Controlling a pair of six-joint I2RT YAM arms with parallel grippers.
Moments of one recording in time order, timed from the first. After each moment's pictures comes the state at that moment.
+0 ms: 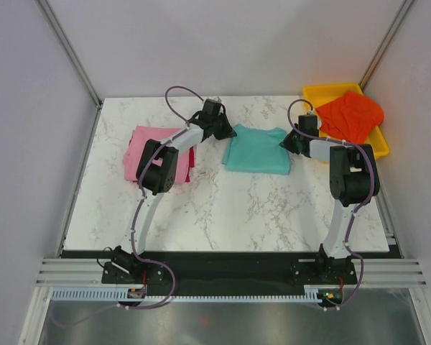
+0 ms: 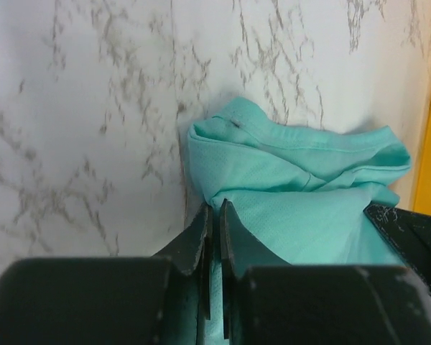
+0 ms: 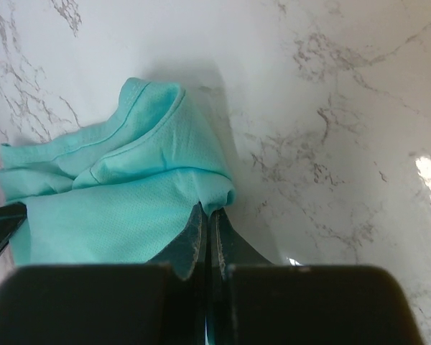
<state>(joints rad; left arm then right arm) -0.46 2.57 2.13 -0.25 0.22 -0.75 0.07 2.04 1.23 0.06 -0.05 0.70</state>
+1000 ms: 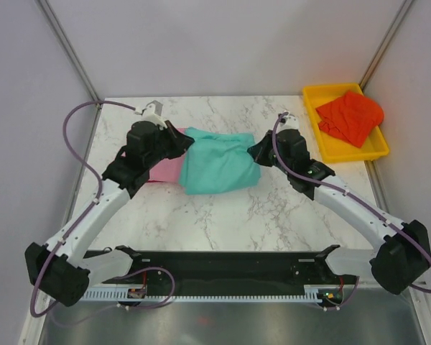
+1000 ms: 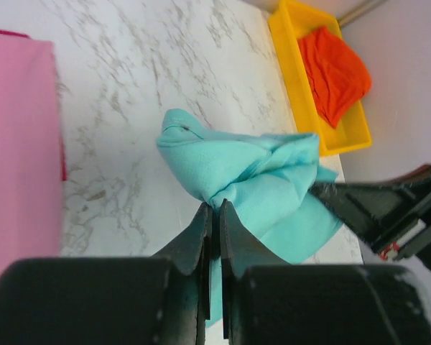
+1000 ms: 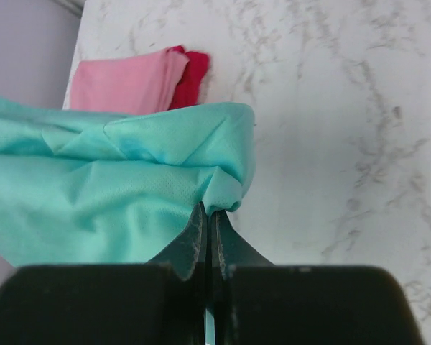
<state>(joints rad) -0.47 1.16 1.04 -0.20 0.05 -0.68 0.52 1.24 0.95 -0.11 0.08 0.69</state>
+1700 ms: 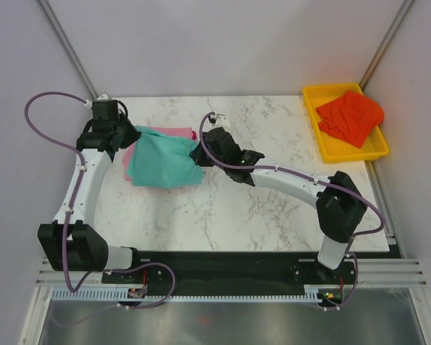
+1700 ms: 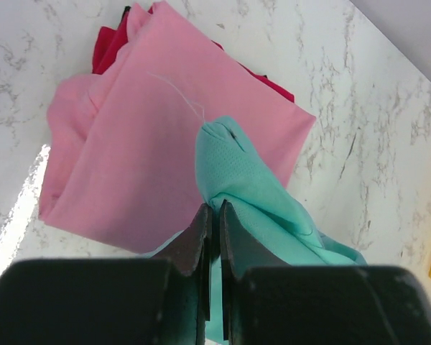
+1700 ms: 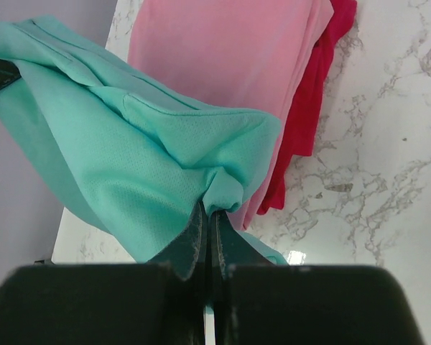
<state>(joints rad) -0.01 1.35 1.31 -0.63 -0.04 -0.60 0.88 1.77 1.38 -0.06 0.21 0.76</state>
